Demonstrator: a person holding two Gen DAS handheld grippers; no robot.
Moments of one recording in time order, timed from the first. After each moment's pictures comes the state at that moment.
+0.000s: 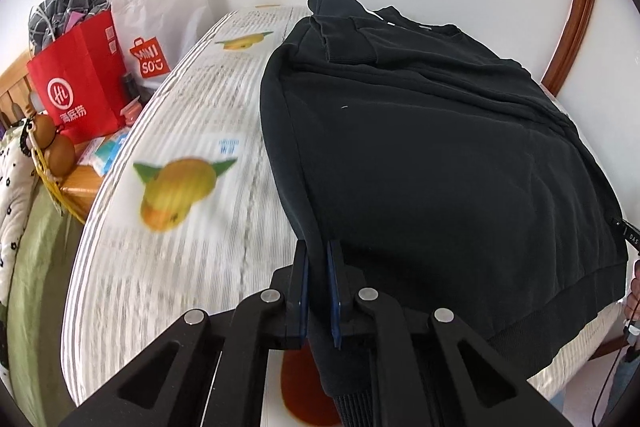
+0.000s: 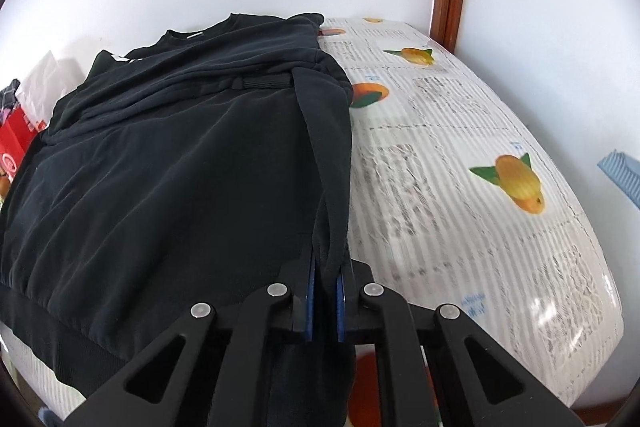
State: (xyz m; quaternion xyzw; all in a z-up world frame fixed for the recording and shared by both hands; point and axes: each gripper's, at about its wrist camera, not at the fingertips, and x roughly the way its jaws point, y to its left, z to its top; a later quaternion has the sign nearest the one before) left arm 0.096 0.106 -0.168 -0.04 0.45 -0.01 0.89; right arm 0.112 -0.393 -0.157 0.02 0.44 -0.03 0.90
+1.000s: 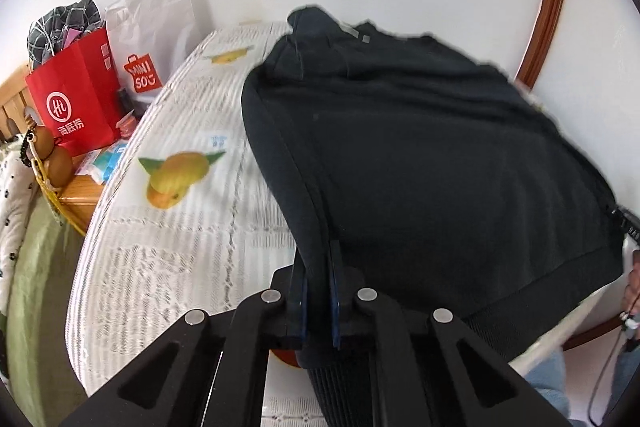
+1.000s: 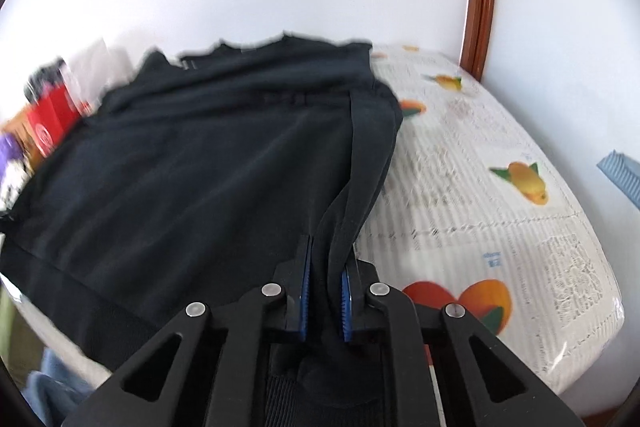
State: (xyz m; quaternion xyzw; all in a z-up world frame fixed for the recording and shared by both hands) left arm 0.063 0.101 -0.142 -0.05 0.41 -0.05 0.91; right arm 0.063 -0.365 -0.134 0.01 0.38 0.03 0.92
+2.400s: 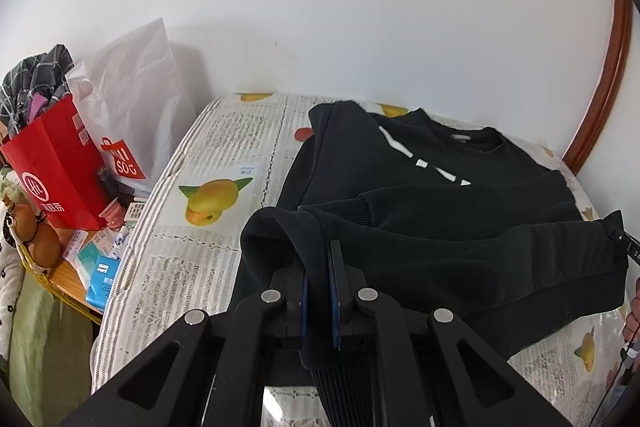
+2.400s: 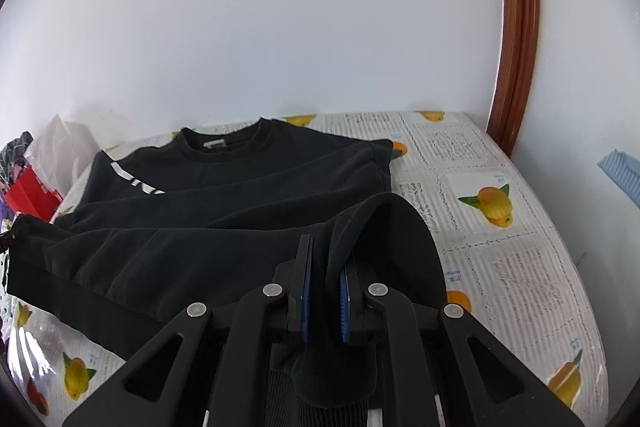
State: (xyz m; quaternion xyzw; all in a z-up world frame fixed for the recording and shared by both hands) left arm 0.281 0.111 -0.101 -0.05 0.38 0.01 0.92; right arm 0.292 -0.361 -0.093 0.03 0.37 0.02 0.93
